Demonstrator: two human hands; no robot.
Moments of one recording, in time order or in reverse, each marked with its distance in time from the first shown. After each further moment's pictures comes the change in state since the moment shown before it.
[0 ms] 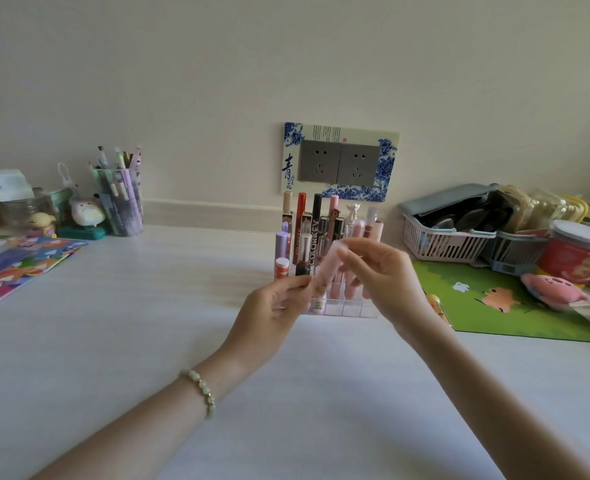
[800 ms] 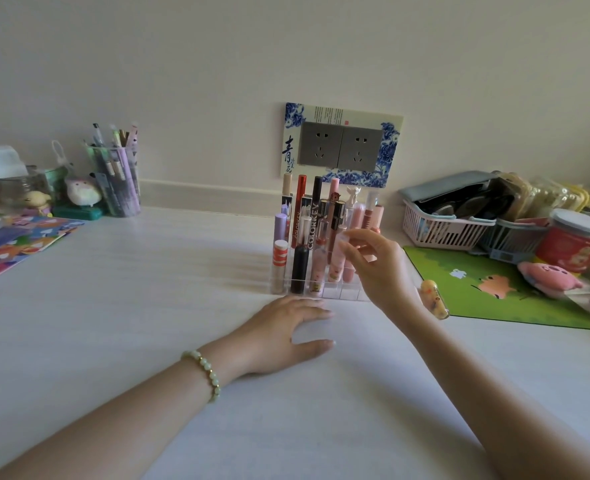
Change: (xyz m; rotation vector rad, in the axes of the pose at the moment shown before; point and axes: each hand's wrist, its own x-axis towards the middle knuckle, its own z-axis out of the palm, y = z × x) left_hand -0.008 -0.019 0.006 0.728 -0.442 0.097; right_hand 0.016 0.041 0.000 -0.319 0.106 -0.130
